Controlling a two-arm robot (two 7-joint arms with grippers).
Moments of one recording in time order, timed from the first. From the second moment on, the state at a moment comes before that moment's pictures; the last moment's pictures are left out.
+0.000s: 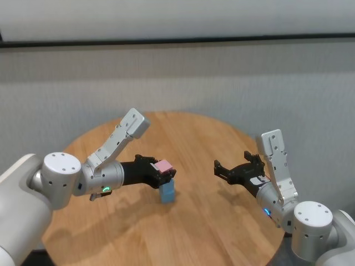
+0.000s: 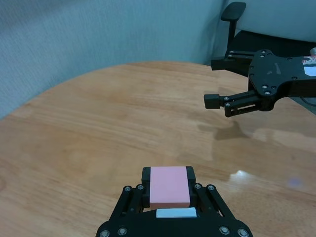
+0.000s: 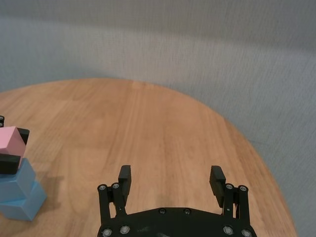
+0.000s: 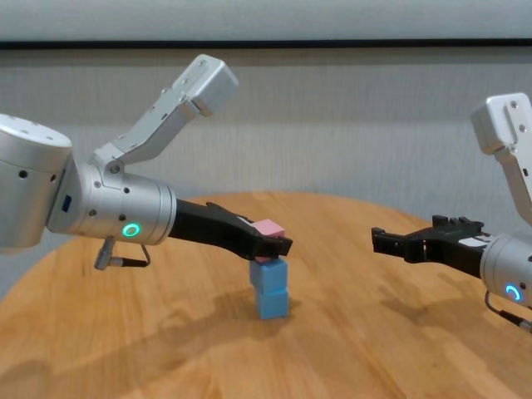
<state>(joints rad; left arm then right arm) -0.74 0.22 0.60 -0.81 -0.22 0.10 -0.67 0.43 0.11 -0.23 -1.00 0.07 0.04 0.21</state>
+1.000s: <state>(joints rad) -0.74 0.22 0.59 -0.81 -0.22 0.12 -0.68 0.43 0.11 -0.23 -1.00 0.07 0.04 0.21</state>
